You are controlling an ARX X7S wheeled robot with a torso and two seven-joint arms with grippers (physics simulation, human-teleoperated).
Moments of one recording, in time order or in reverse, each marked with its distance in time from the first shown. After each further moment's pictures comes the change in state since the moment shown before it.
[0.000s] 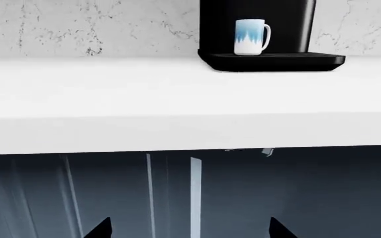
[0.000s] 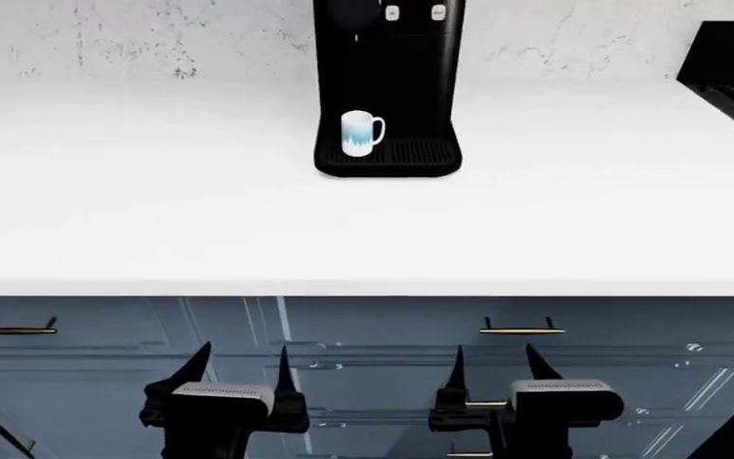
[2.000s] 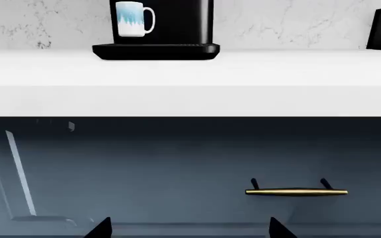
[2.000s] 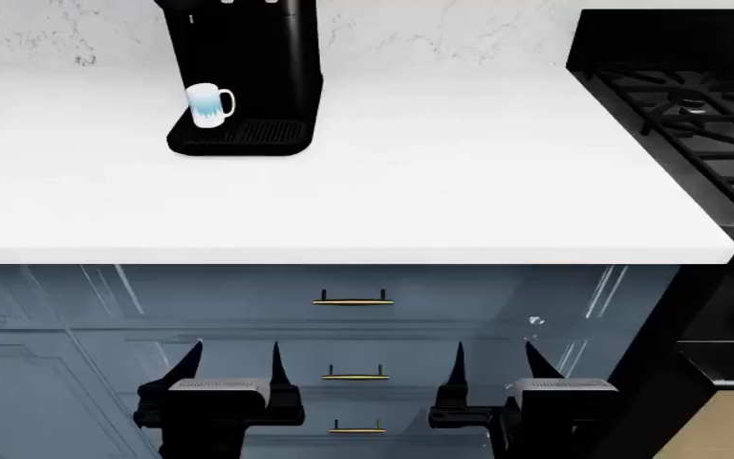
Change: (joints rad) left arm -0.001 0.136 -0.158 0.003 0.134 -0.034 0.101; right arm -0.004 -0.132 0.159 0.007 -0.093 -0.012 -0.165
